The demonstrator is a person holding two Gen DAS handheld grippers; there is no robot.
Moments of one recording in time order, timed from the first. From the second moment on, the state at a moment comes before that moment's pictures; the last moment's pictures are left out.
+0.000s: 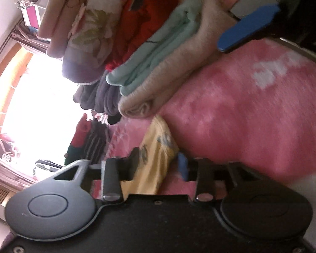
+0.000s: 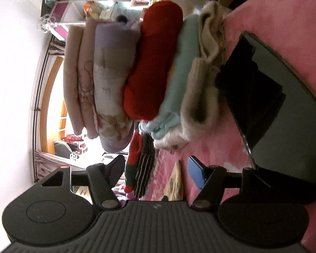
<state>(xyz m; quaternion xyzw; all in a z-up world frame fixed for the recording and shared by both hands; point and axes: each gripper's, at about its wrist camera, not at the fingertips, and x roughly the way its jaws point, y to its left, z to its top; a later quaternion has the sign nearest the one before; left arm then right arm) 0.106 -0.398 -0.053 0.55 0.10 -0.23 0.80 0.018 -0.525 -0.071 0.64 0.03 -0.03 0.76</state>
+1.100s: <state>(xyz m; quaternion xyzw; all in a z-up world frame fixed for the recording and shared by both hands) 0.242 -0.233 0.057 -0.10 0.29 -0.20 0.93 0.046 -0.497 -0.065 0.59 0.11 0.05 0.80</state>
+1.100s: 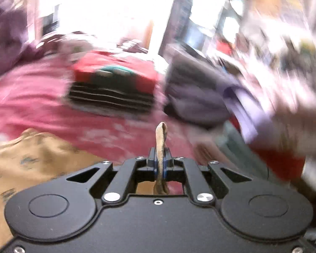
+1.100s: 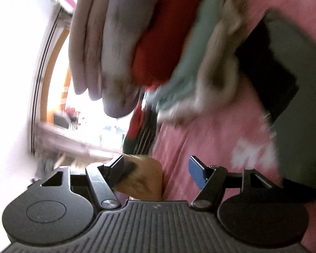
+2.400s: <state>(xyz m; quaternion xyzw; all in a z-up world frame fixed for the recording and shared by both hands) 0.184 0.005 0.039 -0.17 0.29 -0.14 0.93 0.086 -0.284 -0.033 0.15 0.33 0.23 0.91</state>
